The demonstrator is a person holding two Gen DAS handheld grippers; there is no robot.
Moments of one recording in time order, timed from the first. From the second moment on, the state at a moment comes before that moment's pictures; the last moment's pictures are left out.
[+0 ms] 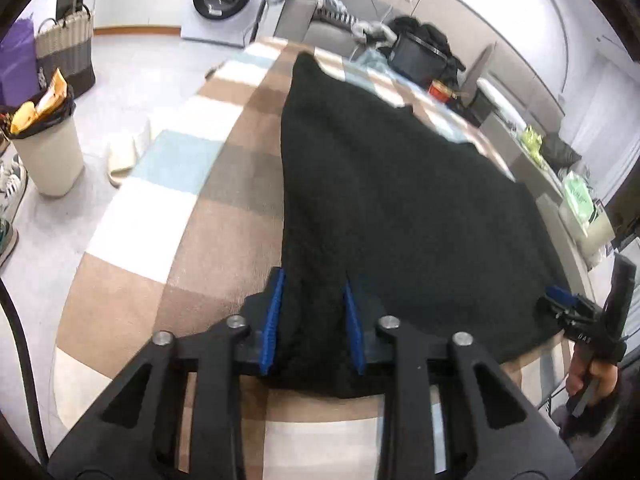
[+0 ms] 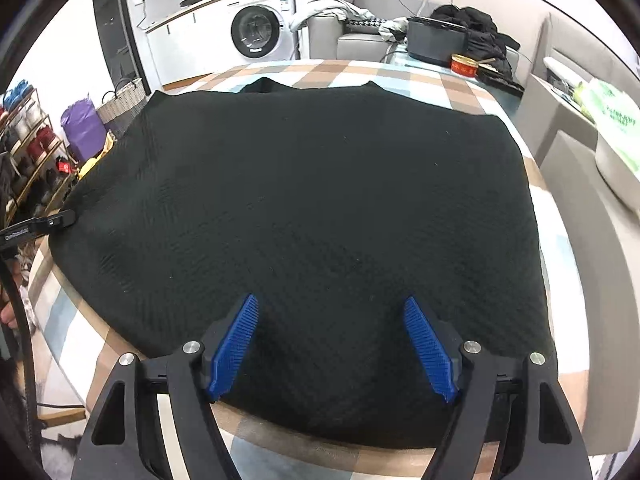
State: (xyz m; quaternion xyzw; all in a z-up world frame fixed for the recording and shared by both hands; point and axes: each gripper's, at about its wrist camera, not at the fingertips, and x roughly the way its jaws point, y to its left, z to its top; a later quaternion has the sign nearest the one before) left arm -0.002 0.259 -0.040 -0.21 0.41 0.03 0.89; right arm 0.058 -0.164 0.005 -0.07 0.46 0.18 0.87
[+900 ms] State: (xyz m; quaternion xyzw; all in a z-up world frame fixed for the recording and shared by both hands) left arm 0.051 0.241 -0.053 -0.18 0.39 0.05 0.90; right arm 0.056 -0.155 0.007 -0.07 0.46 0.18 0.87
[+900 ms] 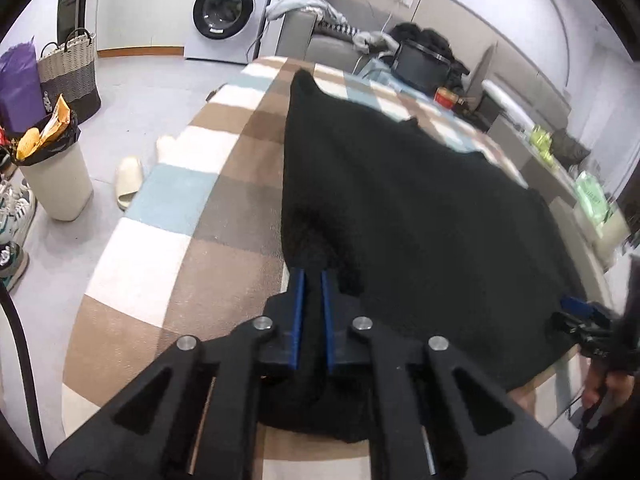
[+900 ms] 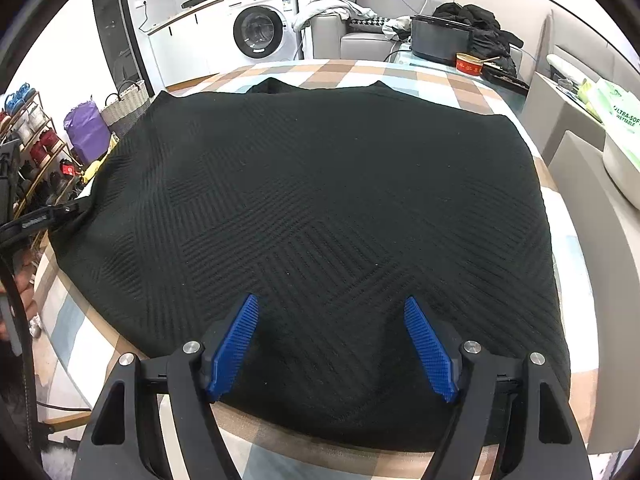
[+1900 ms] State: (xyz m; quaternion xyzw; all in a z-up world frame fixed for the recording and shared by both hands) left arm 0.085 0.162 -0.053 -0.03 0.46 -0.01 0.89; right arm 0.101 -0.144 0.004 -0.13 0.46 0.18 0.86
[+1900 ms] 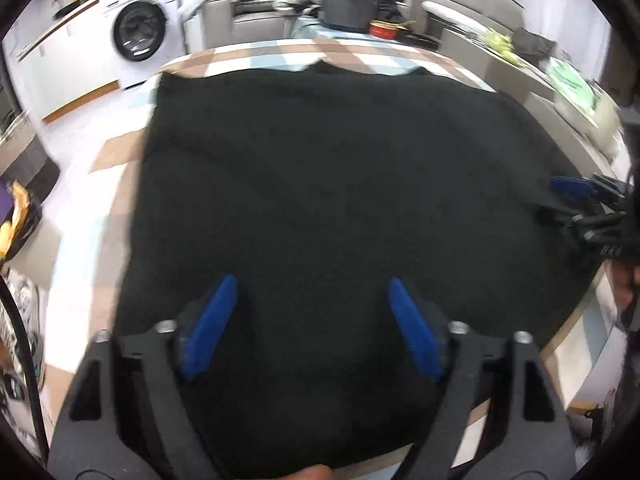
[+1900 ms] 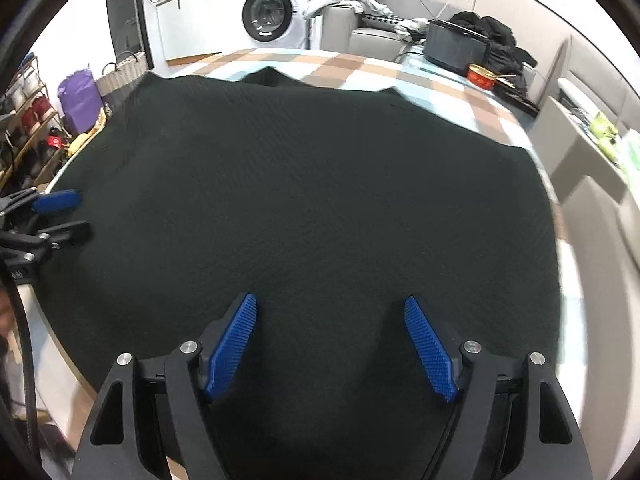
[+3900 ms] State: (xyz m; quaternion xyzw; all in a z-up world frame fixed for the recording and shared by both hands) left arm 0.215 0.215 -0.046 -0.04 0.47 -0.01 0.88; right arm 0.189 -0.195 0.017 -0.08 0.48 0.07 0.87
